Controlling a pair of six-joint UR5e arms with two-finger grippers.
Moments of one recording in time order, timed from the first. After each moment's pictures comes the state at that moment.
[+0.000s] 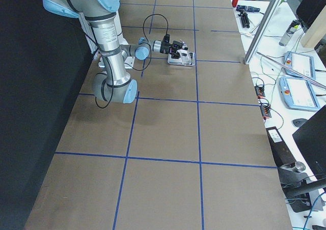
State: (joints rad) left arm -1.55 -1.52 -1.79 -1.68 -2.41 0.05; right arm 0.18 -1.04 1.62 -1.55 0.22 0.31
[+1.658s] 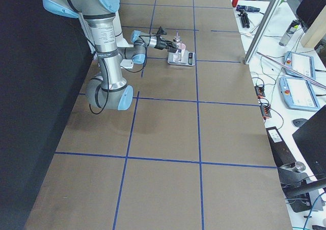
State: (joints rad) left arm -1.55 -1.52 -1.82 -1.69 -2.41 0.05; right arm 0.18 -1.21 1.80 -0.91 0.59 0.86
